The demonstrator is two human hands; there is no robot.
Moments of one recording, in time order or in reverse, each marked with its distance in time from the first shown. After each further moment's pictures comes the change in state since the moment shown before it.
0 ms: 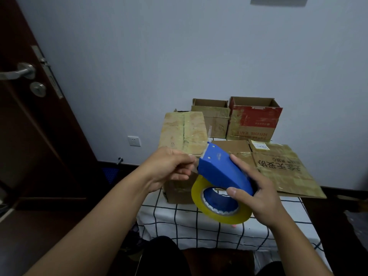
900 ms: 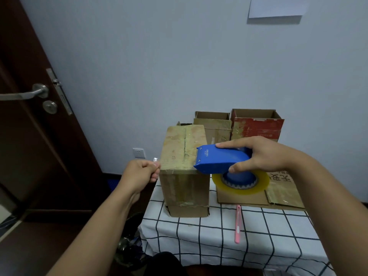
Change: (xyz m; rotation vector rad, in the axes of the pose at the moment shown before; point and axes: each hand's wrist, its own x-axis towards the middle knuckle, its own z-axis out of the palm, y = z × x) left_hand 0.026 -0.031 -0.058 0.066 0.528 0.161; right_hand 0.118 -0.053 -0.069 -0.641 -0.518 0.087
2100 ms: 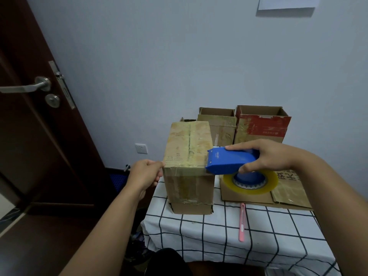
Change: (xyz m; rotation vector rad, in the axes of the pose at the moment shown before) left_hand 0.013 -0.015 0.004 0.082 0.039 -0.112; right_hand 0.017 0.028 0.007 -0.001 -0.109 0.114
